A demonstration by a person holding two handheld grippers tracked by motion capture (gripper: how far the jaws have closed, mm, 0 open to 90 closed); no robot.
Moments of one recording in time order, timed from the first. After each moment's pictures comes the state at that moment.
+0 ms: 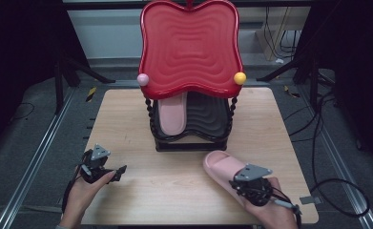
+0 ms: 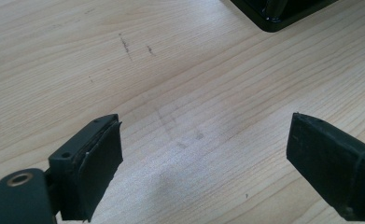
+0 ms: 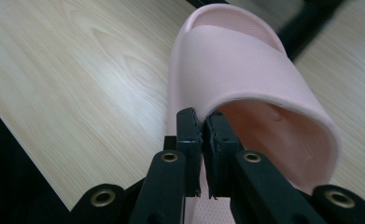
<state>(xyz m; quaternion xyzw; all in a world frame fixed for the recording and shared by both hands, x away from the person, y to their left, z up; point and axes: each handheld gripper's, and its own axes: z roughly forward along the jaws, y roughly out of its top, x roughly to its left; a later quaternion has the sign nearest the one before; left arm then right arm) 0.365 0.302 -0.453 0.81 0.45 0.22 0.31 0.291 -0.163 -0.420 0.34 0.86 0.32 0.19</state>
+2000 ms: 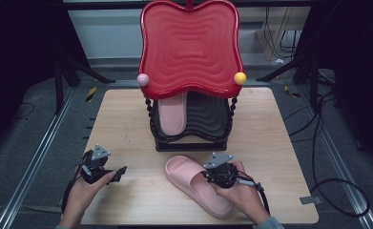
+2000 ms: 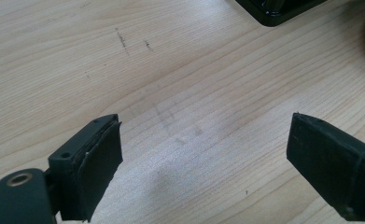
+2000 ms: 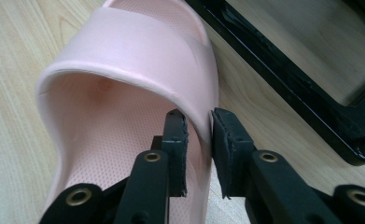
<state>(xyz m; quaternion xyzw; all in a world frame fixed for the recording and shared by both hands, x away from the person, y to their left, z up) 0.366 0.303 -0.457 0.81 0.45 0.21 0.31 0.351 -0.104 -0.457 0.27 0.88 0.34 0.18</state>
